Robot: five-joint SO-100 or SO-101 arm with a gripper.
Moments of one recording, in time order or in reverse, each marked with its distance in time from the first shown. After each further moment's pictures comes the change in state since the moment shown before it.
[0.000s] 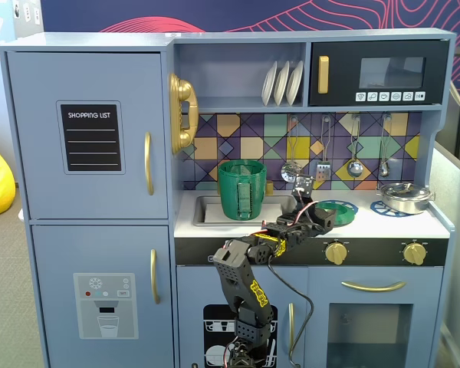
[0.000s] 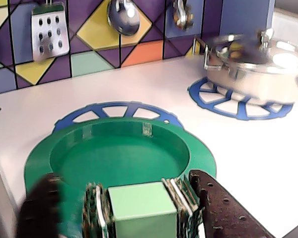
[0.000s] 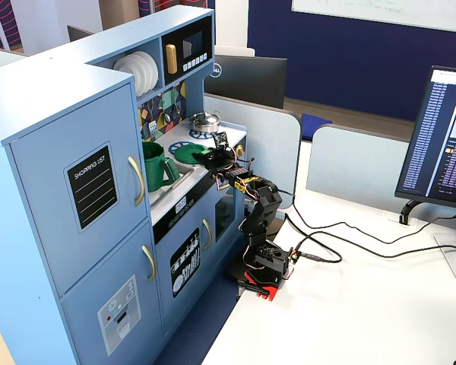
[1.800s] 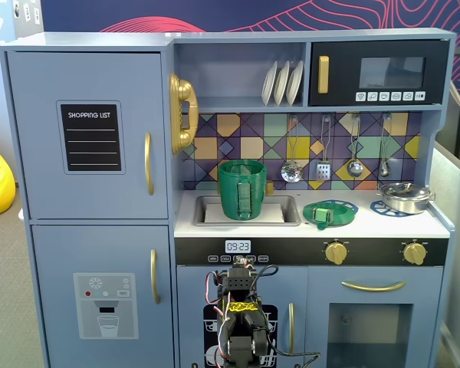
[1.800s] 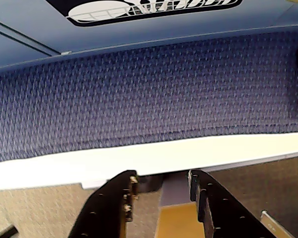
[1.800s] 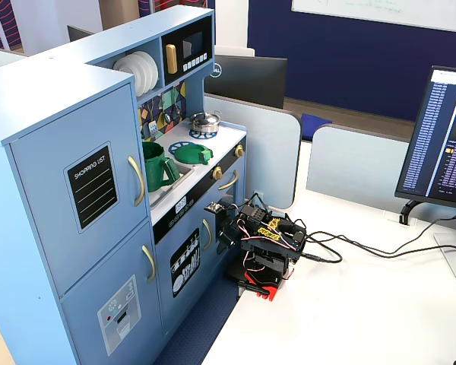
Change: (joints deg) arm -35.8 66.0 47.5 89.7 9.6
